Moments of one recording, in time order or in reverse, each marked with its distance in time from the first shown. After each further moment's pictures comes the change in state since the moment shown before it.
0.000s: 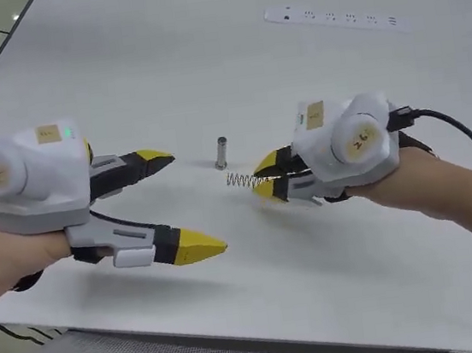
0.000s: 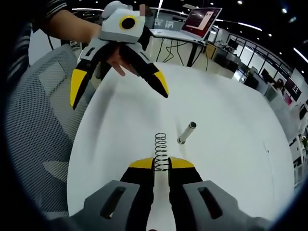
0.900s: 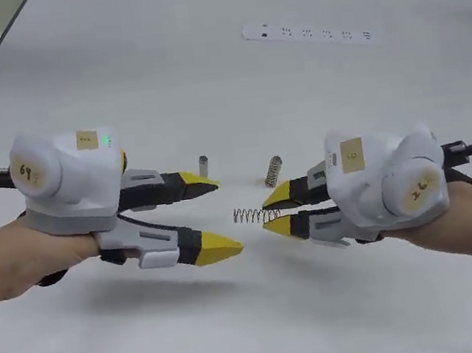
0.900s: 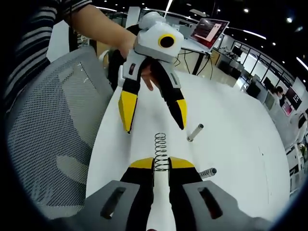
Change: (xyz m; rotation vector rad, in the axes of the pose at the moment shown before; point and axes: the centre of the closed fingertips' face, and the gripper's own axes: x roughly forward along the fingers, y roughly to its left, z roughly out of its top) left arm 0.044 -0.027 0.016 0.080 0.029 -0.177; right arm -0.043 0.031 0.004 -0.058 -0.029 0.009
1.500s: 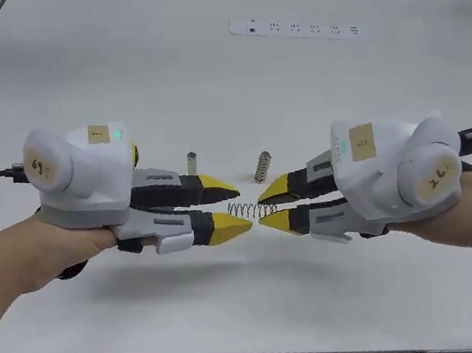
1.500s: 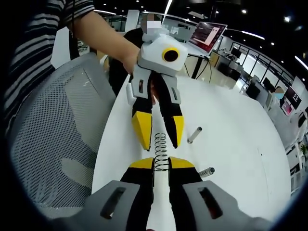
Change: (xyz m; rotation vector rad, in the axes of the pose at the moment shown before) left arm 0.017 -0.011 0.009 -0.002 -0.052 -0.068; right arm -0.012 0.003 0.007 0.009 -0.025 0.003
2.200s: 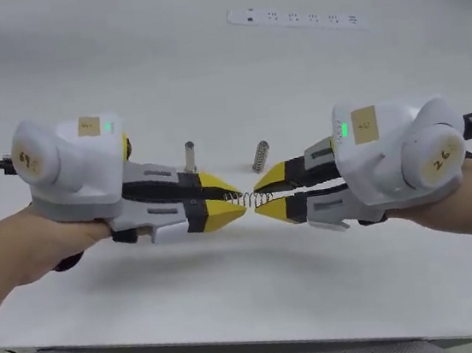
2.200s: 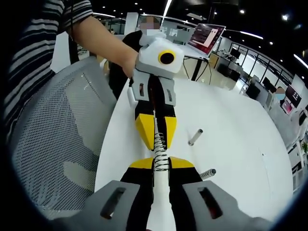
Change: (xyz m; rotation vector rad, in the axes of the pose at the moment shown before) left arm -0.003 -0.006 -0.001 0.029 -0.008 -0.034; right arm -0.001 0.002 0.005 0.018 -0.023 0.006
